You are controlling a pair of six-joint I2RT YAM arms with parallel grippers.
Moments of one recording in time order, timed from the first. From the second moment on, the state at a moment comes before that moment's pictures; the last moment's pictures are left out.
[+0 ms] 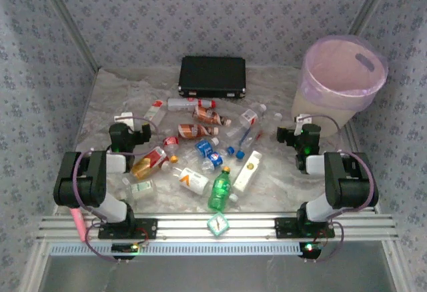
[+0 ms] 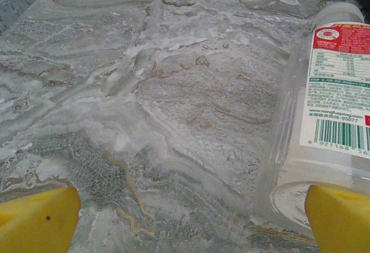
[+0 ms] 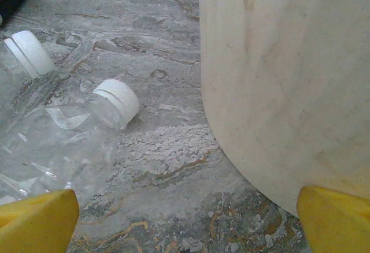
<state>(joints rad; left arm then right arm) 0.01 1.53 0.39 0.69 -0.08 -0.04 -0.03 1.51 0.37 0.65 0.01 -0.01</state>
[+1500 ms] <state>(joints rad) -0.15 0.98 0.81 -0.19 0.04 -0.42 0.35 1.07 0.74 -0.35 0.30 0.25</state>
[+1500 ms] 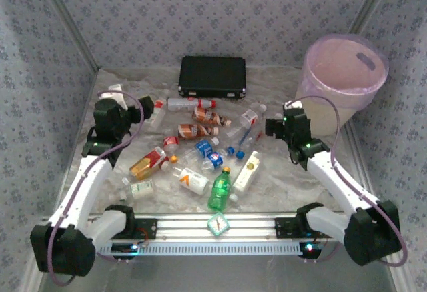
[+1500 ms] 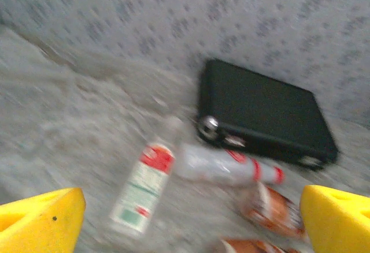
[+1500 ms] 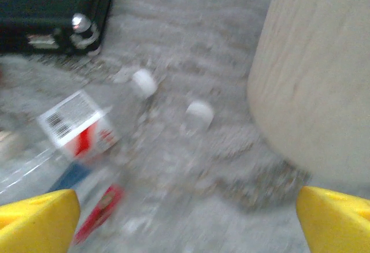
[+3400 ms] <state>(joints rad) -0.34 1.18 0.77 -0.13 0.27 -0.85 0.65 1.10 1.23 -1.00 0.26 0.63</state>
